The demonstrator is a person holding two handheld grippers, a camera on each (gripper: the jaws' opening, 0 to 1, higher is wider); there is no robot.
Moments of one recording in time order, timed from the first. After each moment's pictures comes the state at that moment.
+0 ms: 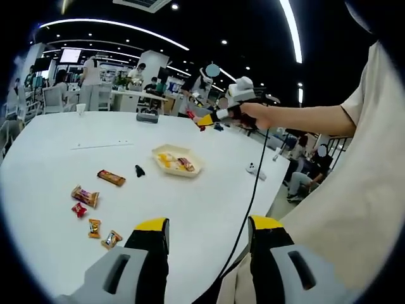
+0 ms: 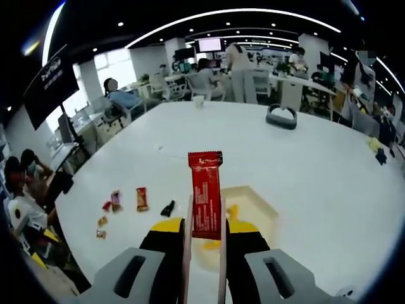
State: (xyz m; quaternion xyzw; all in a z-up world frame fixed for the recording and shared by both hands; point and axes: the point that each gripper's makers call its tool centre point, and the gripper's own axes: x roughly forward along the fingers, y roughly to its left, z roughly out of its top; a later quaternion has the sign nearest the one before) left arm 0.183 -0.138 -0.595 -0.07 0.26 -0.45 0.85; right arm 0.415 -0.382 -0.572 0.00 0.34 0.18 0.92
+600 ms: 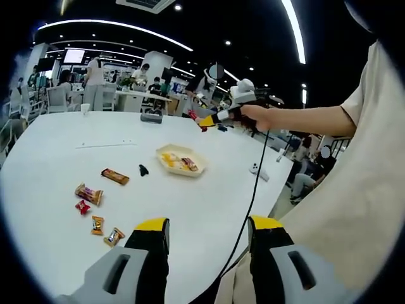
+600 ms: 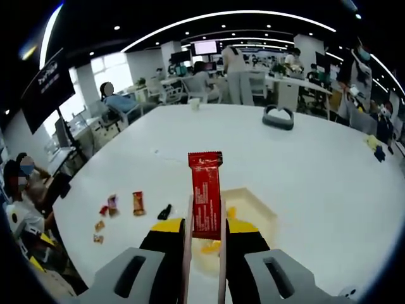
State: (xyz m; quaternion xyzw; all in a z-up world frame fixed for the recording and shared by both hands) left arm 0.181 -0.133 -0.595 -0.08 0.26 -0.43 0.86; right arm 0.420 -0.383 -0.578 0.00 0.34 0.17 0.92
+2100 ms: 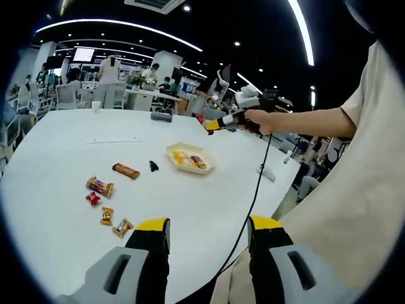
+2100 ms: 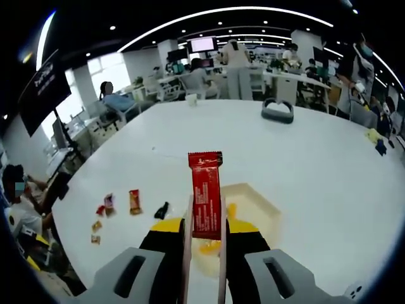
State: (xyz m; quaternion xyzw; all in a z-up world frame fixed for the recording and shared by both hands) left arm 0.174 -0.115 -0.597 -0.08 0.27 -0.40 0.87; right arm 0.426 -0.384 -0.595 0.01 0.35 0.17 0.92
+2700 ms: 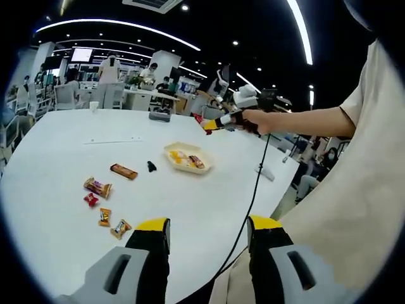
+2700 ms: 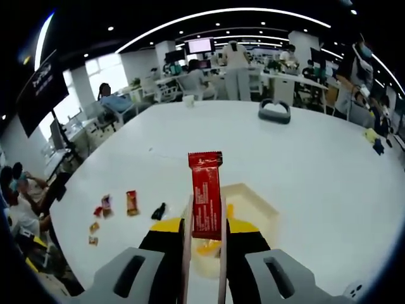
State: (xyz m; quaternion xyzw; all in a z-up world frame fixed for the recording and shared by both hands) left arm 0.173 -0.119 -0.596 -0.08 0.27 -0.41 0.87; right arm 0.426 -0.386 -0.595 0.01 0.35 0.16 0.92
